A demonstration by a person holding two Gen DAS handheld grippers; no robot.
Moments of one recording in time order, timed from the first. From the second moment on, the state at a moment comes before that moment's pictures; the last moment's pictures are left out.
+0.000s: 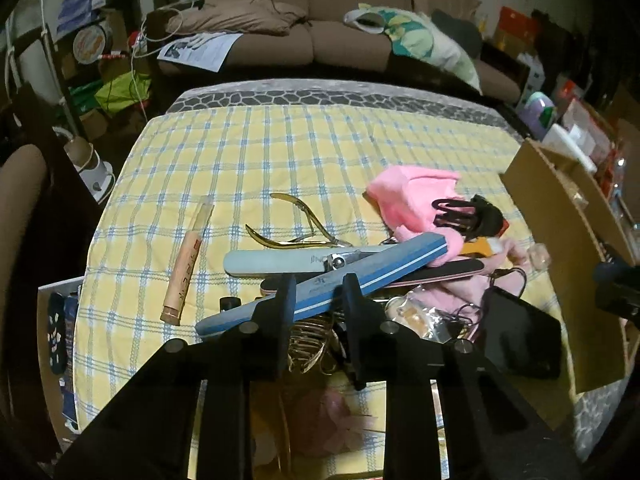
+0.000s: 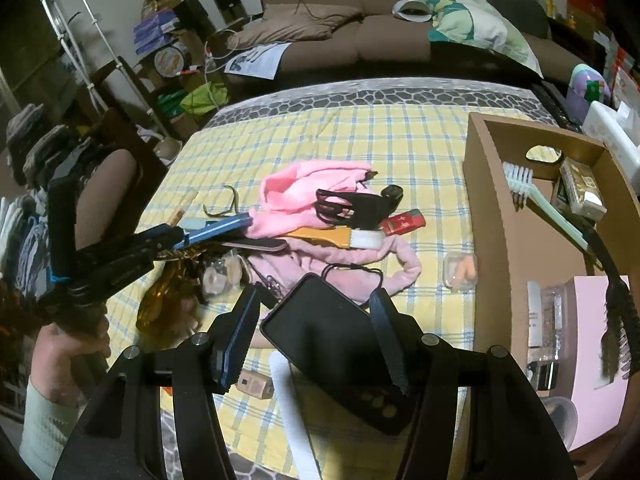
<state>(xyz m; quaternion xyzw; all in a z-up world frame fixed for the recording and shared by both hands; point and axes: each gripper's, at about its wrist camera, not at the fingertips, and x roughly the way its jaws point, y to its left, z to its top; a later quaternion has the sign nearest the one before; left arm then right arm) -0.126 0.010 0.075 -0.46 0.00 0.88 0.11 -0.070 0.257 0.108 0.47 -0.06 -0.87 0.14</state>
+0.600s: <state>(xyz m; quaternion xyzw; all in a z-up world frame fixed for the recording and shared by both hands) -0.132 0.046 0.032 -0.46 0.17 0.87 0.07 -0.081 0.249 0.083 0.50 -0.04 -0.86 0.13</state>
